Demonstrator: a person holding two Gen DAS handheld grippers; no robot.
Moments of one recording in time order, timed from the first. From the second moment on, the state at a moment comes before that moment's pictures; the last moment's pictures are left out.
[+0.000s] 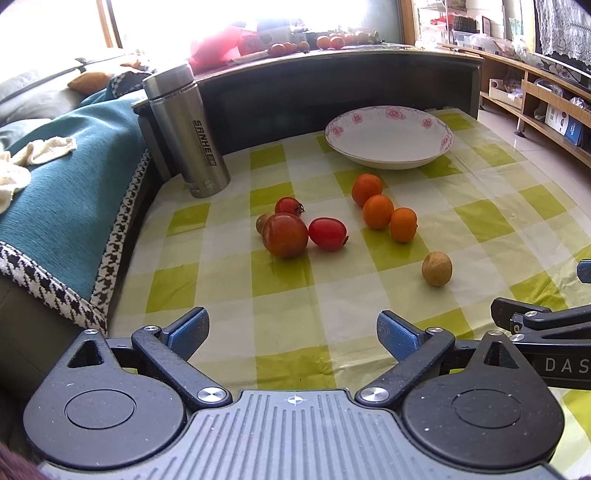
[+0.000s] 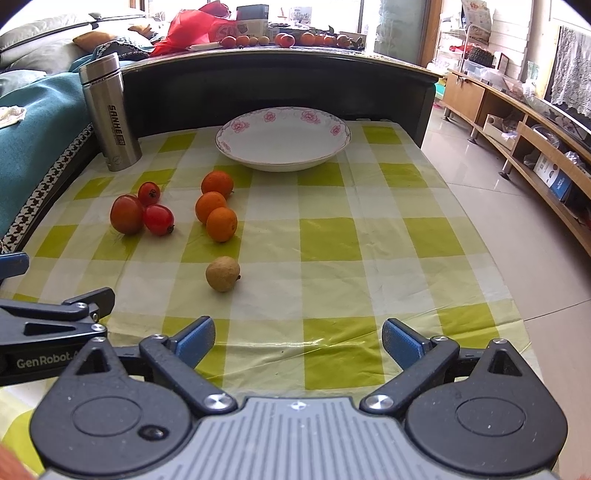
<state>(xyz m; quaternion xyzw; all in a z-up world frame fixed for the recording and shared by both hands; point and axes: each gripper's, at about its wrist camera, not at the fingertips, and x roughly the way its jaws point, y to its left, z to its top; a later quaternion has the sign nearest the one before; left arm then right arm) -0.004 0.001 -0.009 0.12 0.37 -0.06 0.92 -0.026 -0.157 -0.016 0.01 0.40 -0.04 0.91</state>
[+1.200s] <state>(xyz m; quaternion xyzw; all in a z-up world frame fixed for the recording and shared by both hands) 0.005 0.009 -0.010 0.10 0.38 -0.05 0.92 -0.009 -0.149 -0.016 0.01 0.40 -0.01 0.92</state>
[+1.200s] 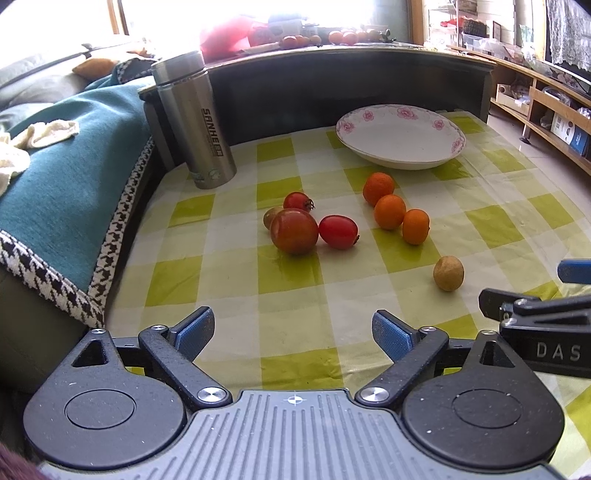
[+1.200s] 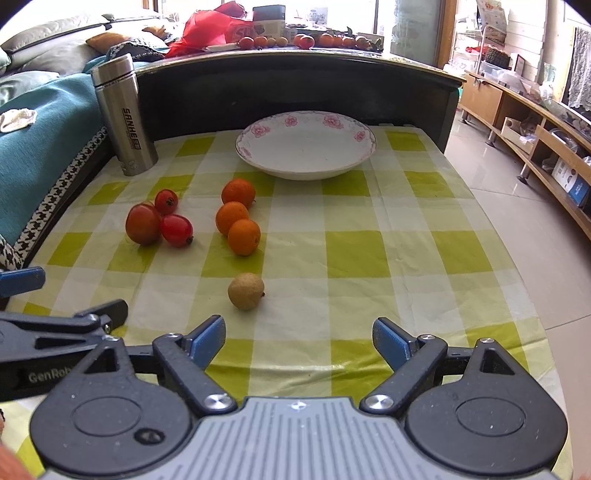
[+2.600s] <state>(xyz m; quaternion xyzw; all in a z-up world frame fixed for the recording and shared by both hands) 0.100 0.015 -0.032 0.10 0.36 -0.12 0.92 0.045 -0.141 -0.043 0.01 0.42 0.10 0.90</state>
